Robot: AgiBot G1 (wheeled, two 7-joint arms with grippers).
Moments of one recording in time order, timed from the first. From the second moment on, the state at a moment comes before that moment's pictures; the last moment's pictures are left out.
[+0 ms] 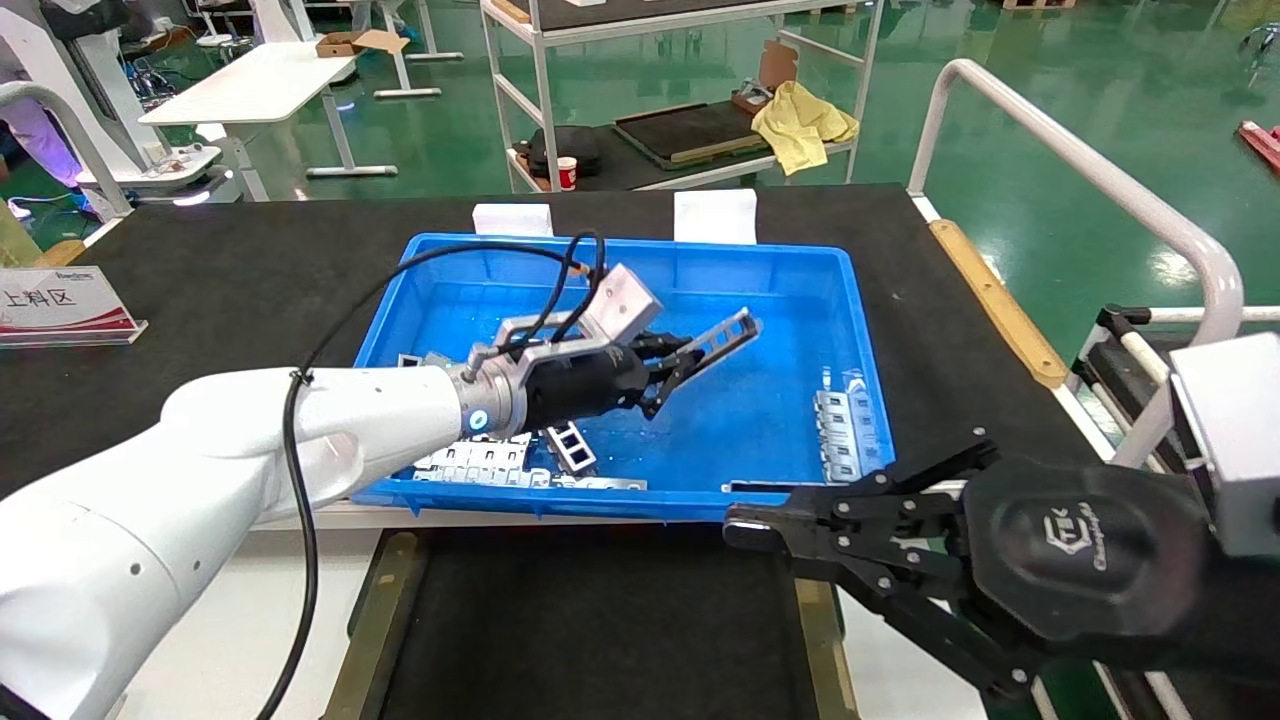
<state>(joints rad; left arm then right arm) -1.59 1.36 1.19 -0.33 0.70 0.71 0.22 1.10 -0.57 -0.38 1.27 -0.66 -1.46 0.14</state>
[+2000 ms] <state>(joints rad) -0.87 1.02 1.11 -0.89 0.33 0.66 0.03 1.10 -0.57 -0.38 1.27 -0.66 -1.46 0.14</state>
